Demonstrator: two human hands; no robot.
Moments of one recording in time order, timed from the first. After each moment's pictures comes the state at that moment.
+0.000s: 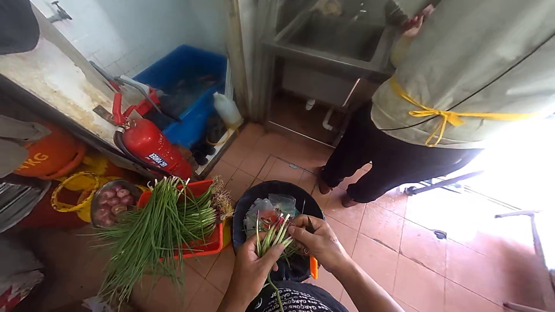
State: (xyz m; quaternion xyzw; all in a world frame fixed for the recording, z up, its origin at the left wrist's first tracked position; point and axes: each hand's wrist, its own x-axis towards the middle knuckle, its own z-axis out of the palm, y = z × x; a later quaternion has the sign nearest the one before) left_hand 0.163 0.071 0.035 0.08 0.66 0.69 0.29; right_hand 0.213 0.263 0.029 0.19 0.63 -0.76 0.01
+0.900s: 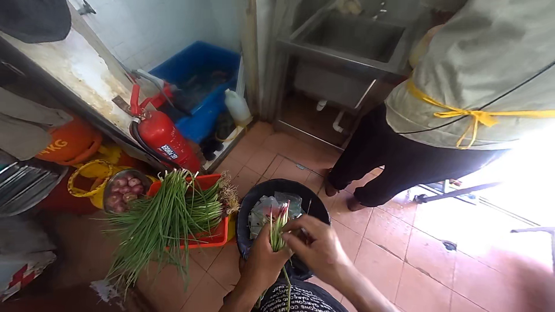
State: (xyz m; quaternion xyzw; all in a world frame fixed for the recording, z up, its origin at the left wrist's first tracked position) left_hand 0.164 0.081 0.036 0.05 0.77 0.54 0.34; right_hand 0.220 0.239 0.054 0.08 0.87 -0.49 -0.05
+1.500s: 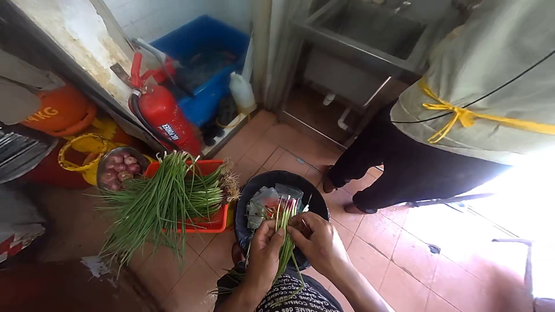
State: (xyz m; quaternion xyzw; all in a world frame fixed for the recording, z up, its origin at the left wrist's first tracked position) left_hand 0.186 0.078 0.011 -0.03 0.56 0.79 0.24; right_hand 0.214 0.226 0.042 0.17 0.90 -0.41 0.04
